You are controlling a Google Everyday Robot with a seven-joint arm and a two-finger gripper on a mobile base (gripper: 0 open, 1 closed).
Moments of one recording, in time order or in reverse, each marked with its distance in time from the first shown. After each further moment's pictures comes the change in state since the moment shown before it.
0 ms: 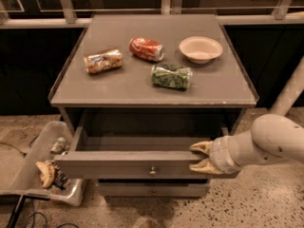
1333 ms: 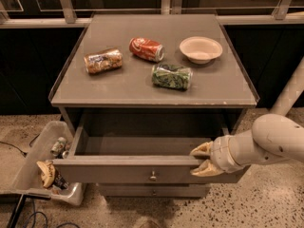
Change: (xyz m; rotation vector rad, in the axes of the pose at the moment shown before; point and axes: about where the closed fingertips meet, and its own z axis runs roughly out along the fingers) arm 0.000 0.000 0.000 0.000 0.000 0.000
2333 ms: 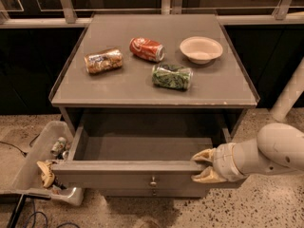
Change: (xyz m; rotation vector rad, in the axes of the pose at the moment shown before) arm 0.002 0.019 -0.004 0.011 -0.013 0.009
